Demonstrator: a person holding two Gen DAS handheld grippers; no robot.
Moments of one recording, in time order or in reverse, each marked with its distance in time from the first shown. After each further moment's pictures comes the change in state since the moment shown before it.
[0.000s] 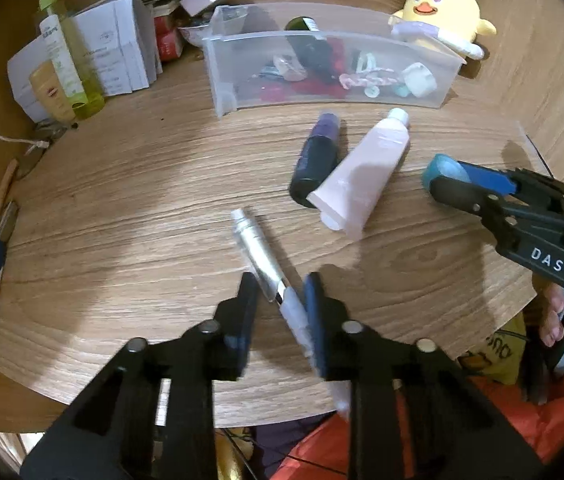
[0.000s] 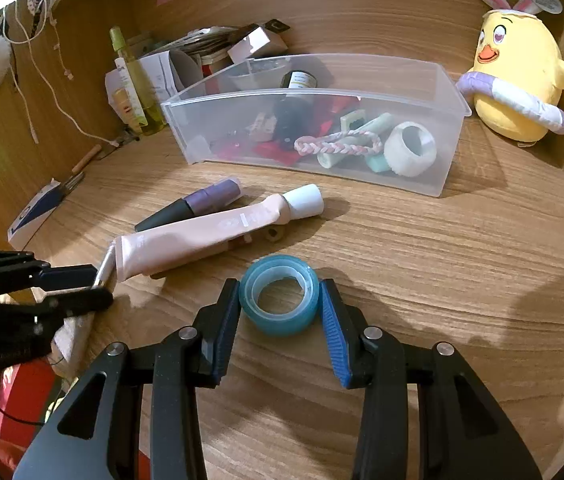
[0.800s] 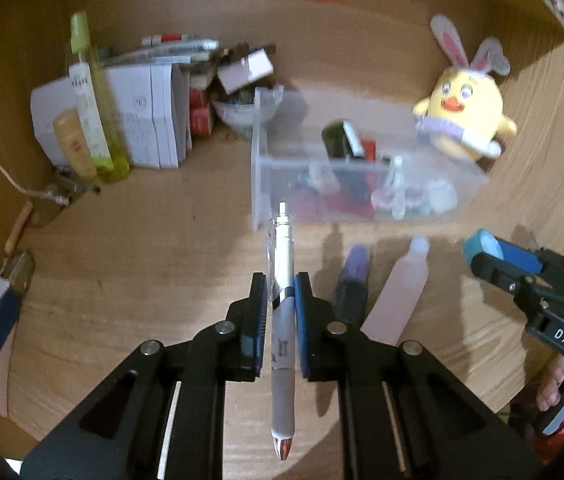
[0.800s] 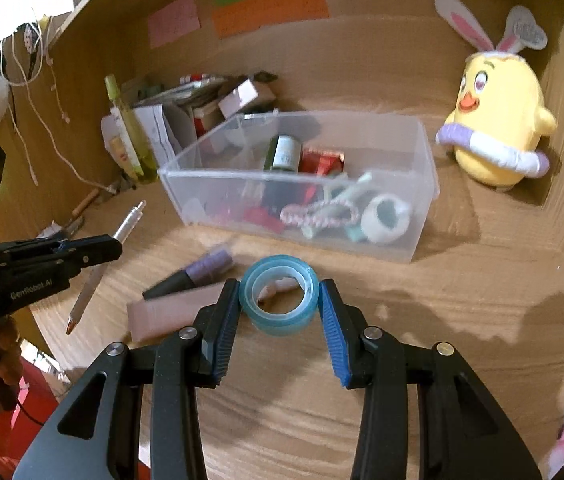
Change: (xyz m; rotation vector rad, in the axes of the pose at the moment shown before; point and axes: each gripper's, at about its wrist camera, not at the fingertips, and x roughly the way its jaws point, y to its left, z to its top) left arm -0.024 0.030 0.061 -0.095 -0.234 -0.003; right arm -0.031 -0.007 0.039 0.016 -0.120 -0.028
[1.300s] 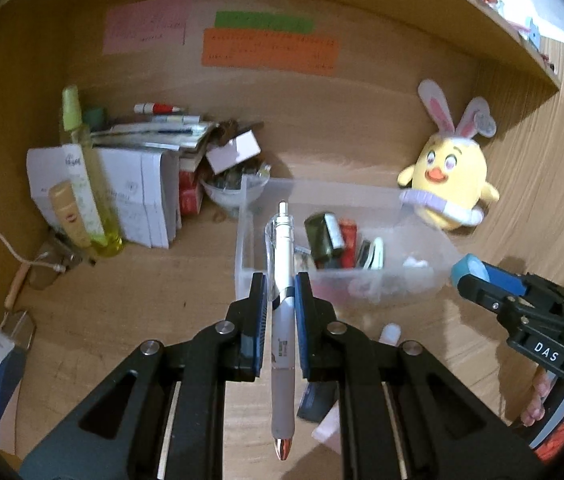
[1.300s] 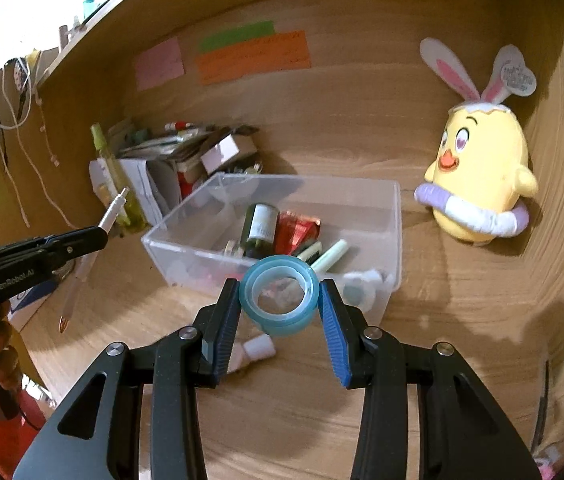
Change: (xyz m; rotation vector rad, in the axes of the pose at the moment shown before) left arm -0.020 -0.006 0.050 -0.015 -0.167 -0.052; right arm -0.013 -0.015 0.045 0.003 -0.102 -0.041
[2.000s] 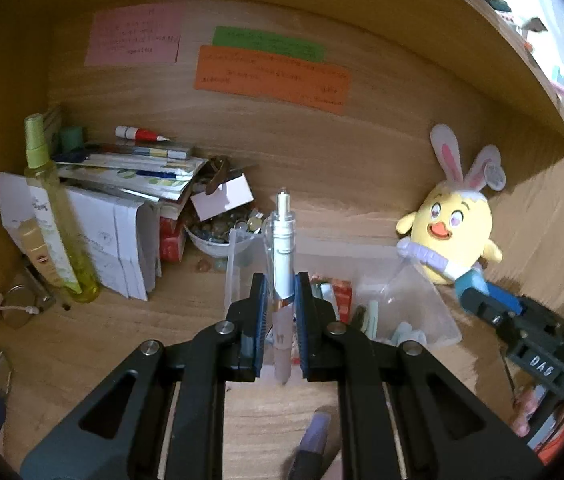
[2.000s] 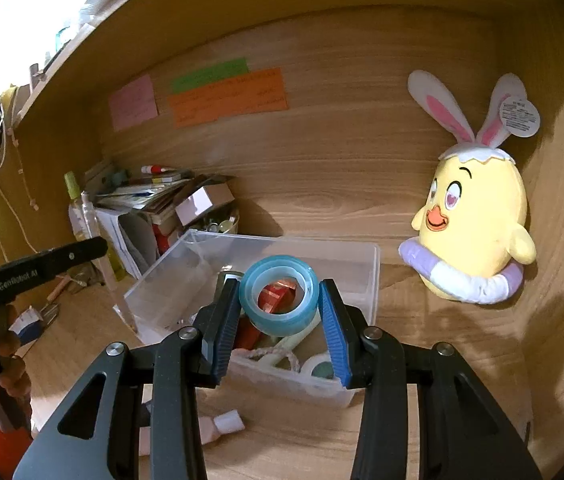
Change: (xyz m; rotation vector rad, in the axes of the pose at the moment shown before) left arm 0.034 0.009 0.056 -0.079 -0.048 -0.059; right arm 0.017 -0.023 0.049 0.020 -0.073 -0.026
